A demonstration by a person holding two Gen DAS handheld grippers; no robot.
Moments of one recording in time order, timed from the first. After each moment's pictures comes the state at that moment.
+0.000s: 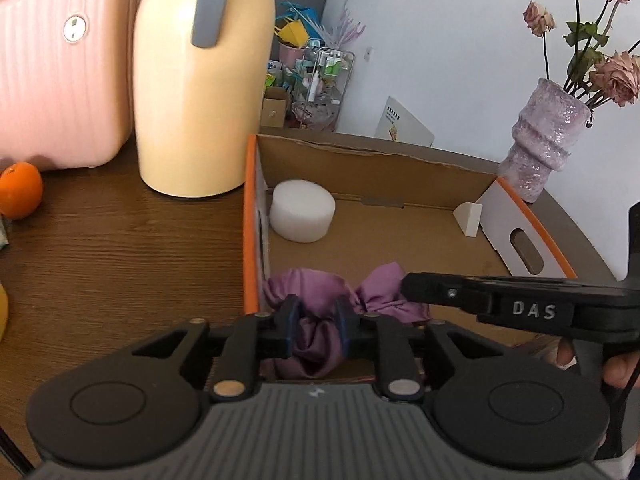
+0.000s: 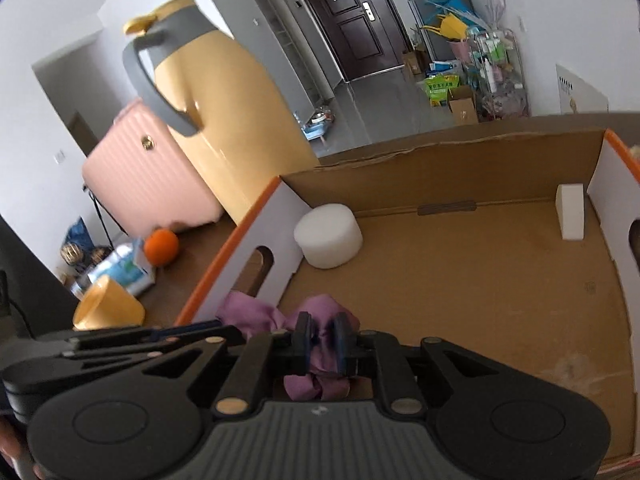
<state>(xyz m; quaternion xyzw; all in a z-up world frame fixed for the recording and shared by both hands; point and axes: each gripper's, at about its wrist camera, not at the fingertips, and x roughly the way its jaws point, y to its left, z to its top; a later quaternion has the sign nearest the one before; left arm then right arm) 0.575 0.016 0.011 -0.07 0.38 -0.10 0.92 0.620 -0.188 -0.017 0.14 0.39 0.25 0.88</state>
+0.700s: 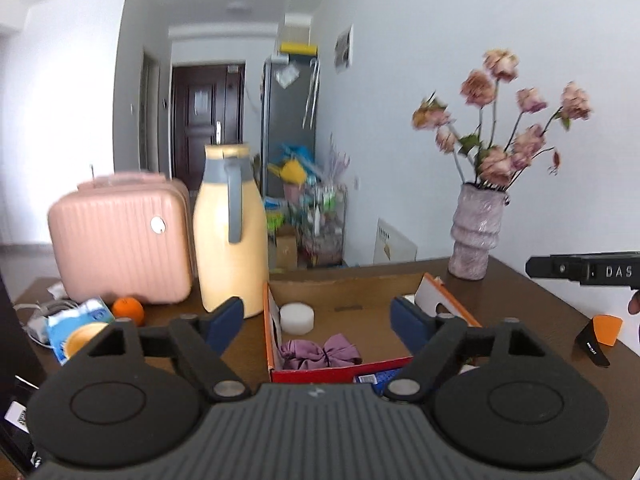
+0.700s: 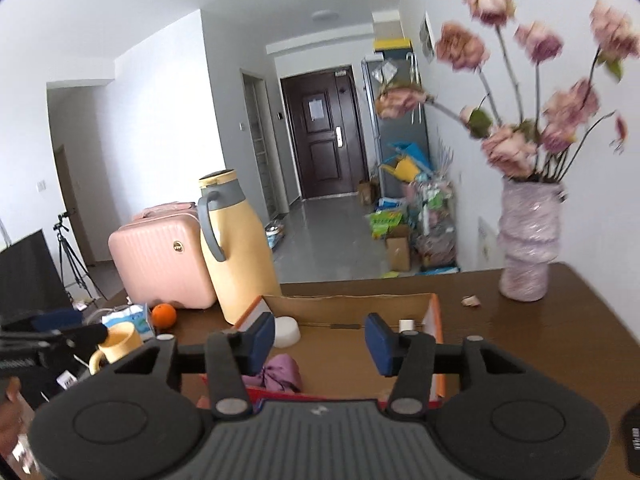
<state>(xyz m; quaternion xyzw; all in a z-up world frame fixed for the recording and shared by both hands) 0.346 -0.005 0.152 0.01 0.17 -0.07 0.98 0.411 -0.292 0.152 0.07 0.21 0.16 0.96</state>
